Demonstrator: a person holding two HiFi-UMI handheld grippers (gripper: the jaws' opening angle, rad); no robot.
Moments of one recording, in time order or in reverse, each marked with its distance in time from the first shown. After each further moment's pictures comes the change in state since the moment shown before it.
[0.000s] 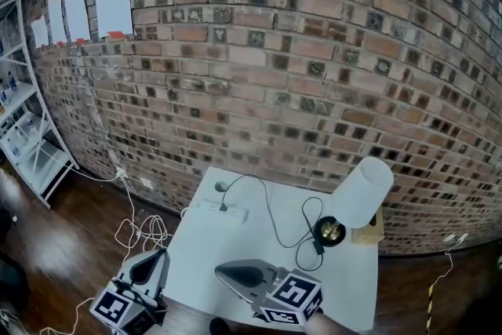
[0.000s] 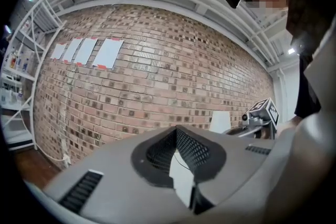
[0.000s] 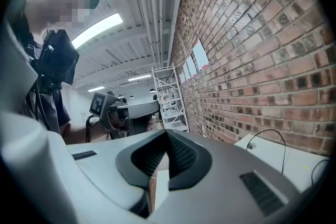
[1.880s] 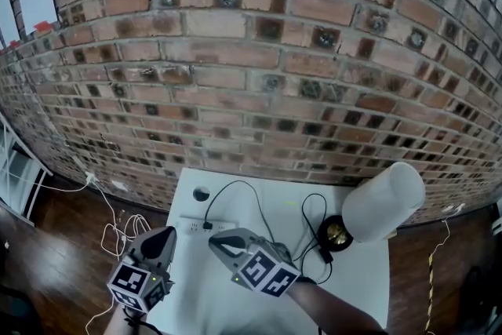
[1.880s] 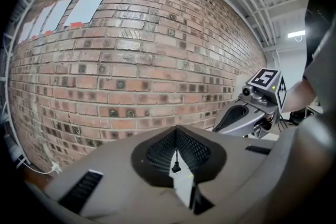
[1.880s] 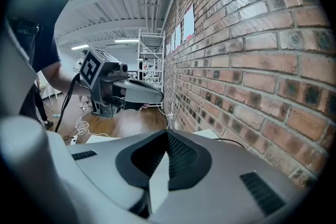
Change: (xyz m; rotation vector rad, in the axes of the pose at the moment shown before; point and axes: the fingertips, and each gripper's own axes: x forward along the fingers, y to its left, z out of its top) left arm 0.215 0.111 -0.100 0.126 0.247 -0.111; right arm 0.089 -0.216 -0.058 -0.197 0.332 -0.195
